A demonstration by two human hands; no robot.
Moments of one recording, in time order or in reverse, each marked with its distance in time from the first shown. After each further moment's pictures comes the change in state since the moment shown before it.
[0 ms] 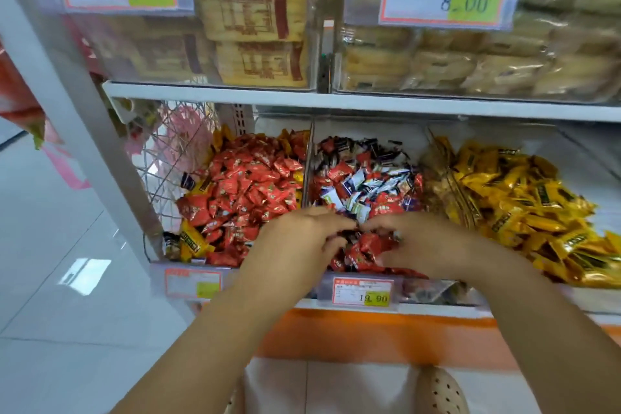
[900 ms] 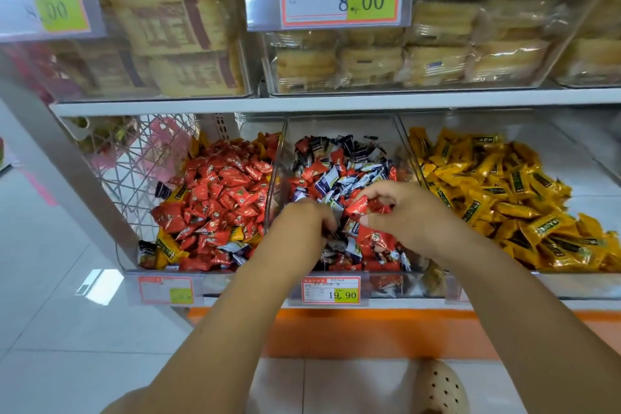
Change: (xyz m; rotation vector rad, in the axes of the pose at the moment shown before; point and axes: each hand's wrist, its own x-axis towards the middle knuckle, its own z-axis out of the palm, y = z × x) left_hand 0.047 0.018 0.037 0.098 -0.264 -0.259; right_hand -0.009 0.030 -0.007 0.552 0.333 -0.028
